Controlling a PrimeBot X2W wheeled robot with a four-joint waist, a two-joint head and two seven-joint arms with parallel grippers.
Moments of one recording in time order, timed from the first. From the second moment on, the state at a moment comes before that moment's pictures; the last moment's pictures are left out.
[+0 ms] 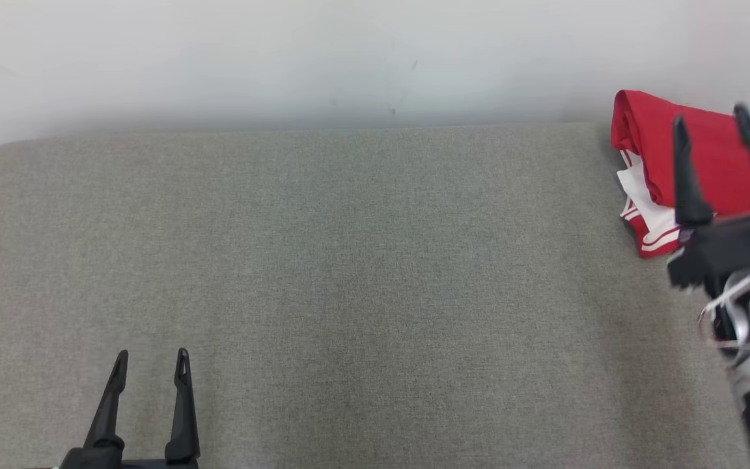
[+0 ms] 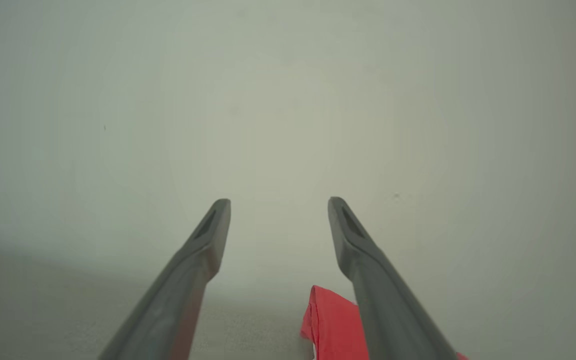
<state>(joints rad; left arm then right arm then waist) 0.03 0.05 0.04 0.02 -0.07 -0.09 -0.26 -0.61 -0.42 0.07 0.44 0.20 0.13 -0.26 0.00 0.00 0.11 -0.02</state>
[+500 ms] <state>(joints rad) 0.04 0.05 0.01 0.05 -0.08 -0.05 -0.26 -0.26 -0.19 -0.01 0.30 0.12 0.13 -0.26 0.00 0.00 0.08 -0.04</state>
